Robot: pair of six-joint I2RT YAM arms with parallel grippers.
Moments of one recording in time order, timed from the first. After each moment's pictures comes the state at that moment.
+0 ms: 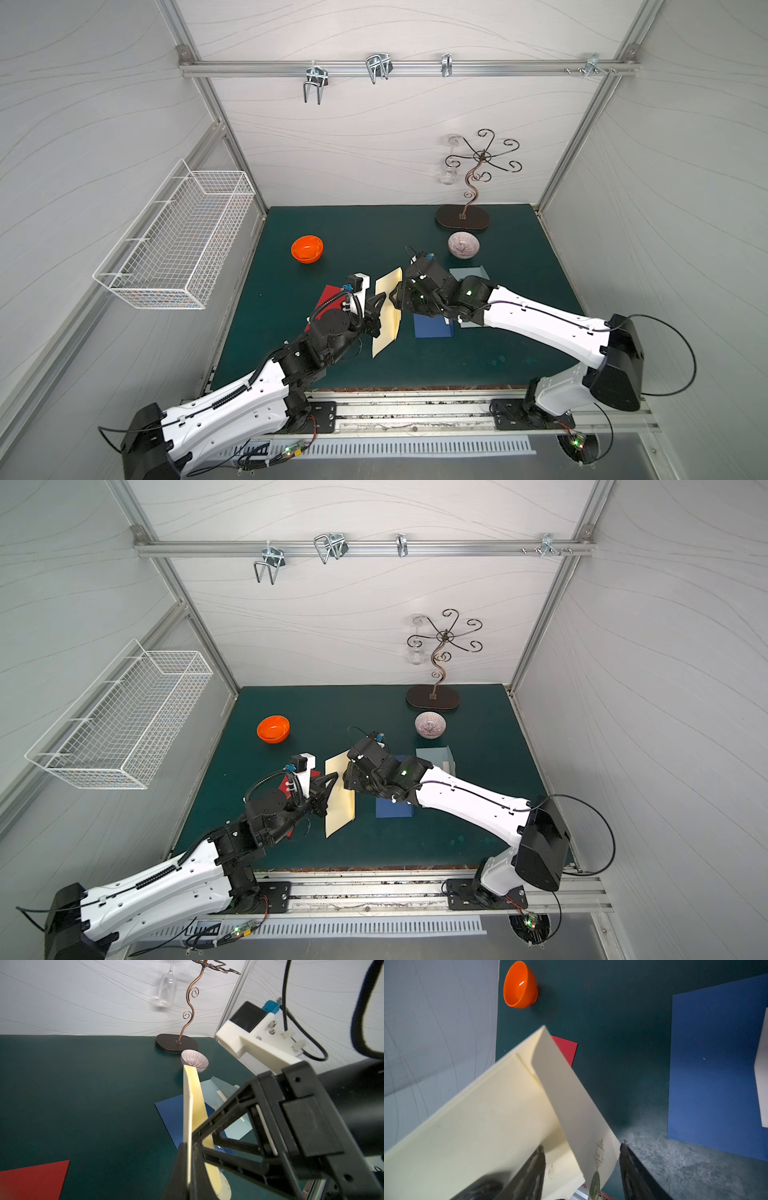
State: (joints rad) left arm -0.91 0.75 0.45 0.10 -0.27 -0.37; right arm 1.07 1.48 1.26 -0.61 0.07 1.01
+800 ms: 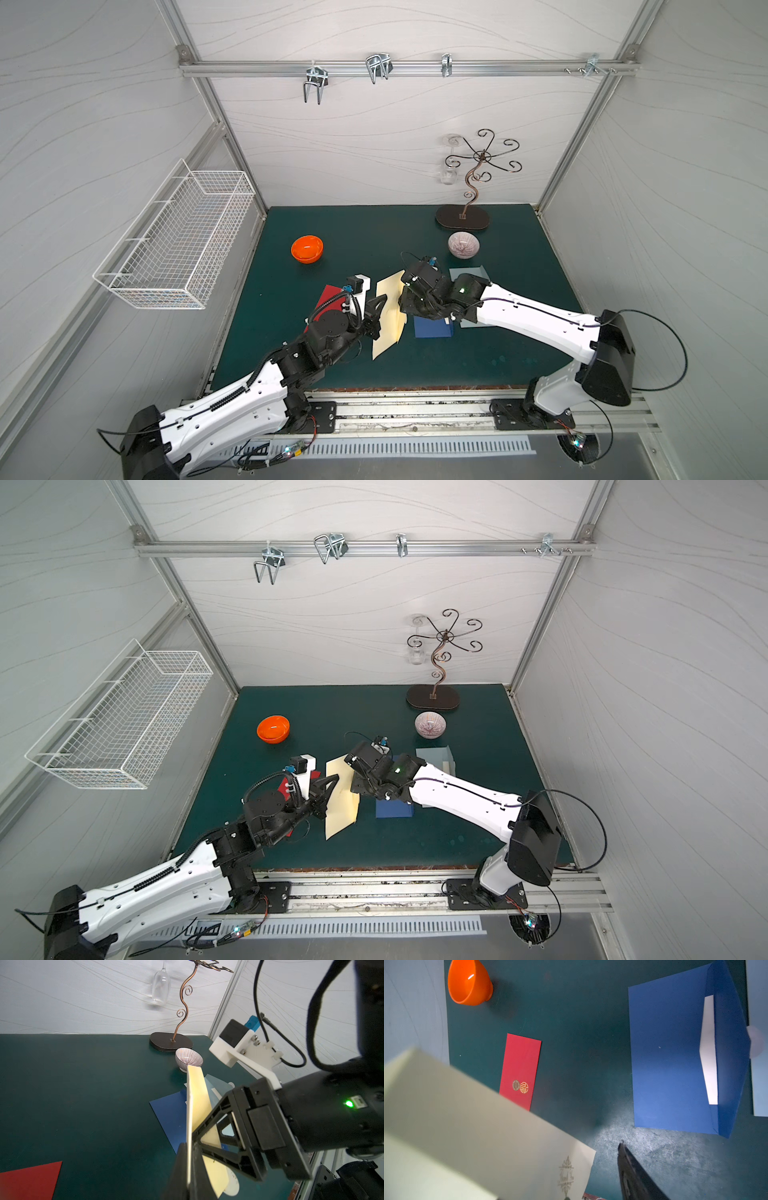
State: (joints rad) left arm -0.91 0.72 0.44 0.09 -0.23 -0.37; right arm 1.05 1.52 1.29 -0.76 0.15 1.05
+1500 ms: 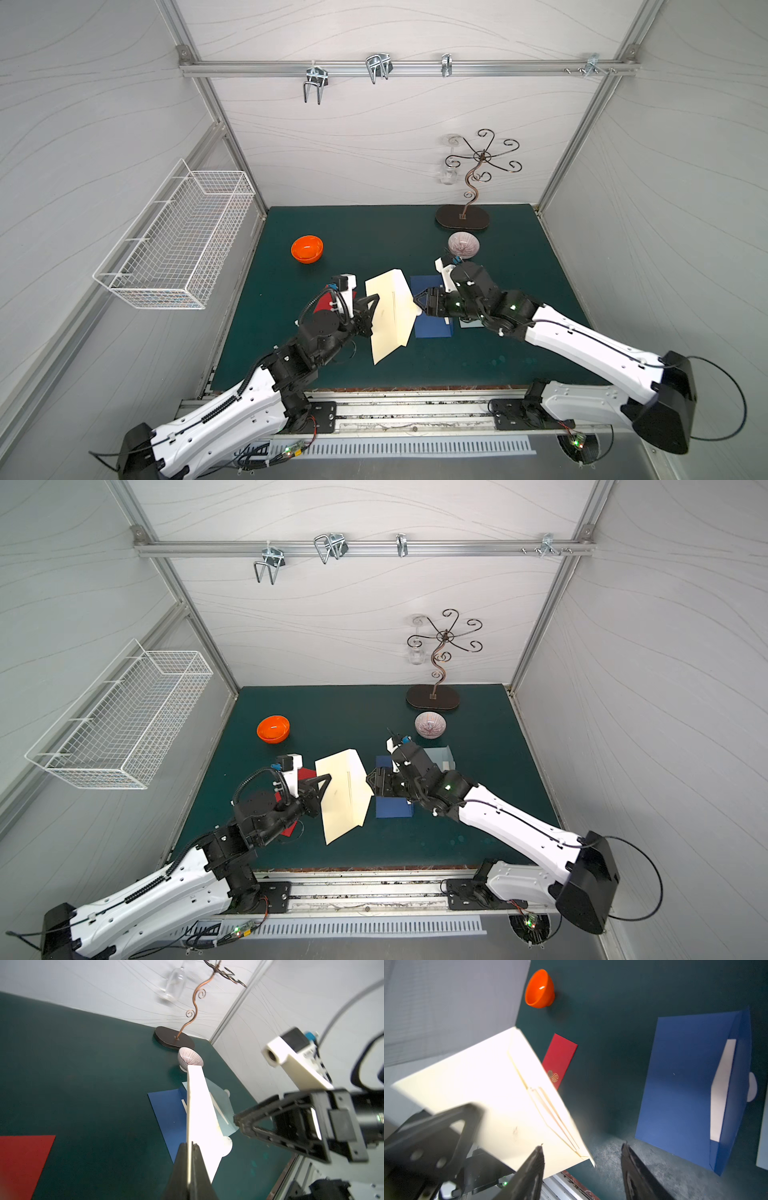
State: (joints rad) left arm -0.75 0.64 0.43 0.02 -0.14 -0.65; right arm 0.92 1.11 0.90 -0.41 -0.10 0.73
